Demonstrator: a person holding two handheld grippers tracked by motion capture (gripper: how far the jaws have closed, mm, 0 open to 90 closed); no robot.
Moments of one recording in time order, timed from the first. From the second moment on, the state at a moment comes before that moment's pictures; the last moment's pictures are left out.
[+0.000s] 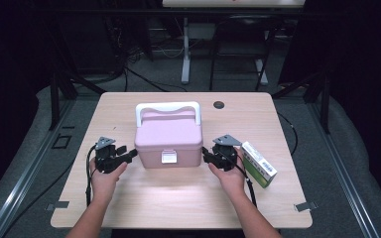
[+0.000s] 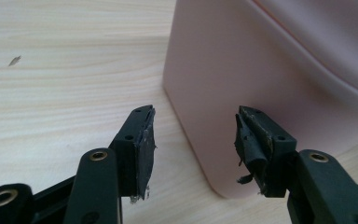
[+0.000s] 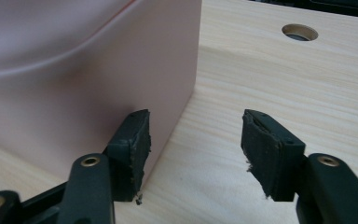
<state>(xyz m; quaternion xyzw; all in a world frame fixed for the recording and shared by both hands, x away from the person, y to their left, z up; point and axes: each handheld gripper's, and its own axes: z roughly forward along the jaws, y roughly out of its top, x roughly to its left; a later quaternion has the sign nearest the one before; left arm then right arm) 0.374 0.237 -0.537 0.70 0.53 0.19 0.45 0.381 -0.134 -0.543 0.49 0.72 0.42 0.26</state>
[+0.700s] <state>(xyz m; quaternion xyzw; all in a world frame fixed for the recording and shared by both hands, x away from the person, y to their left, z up) 0.378 0.234 -0.538 0.71 0.50 0.19 0.45 0.389 -0.128 -0.541 0.47 0.72 0.43 0.26</state>
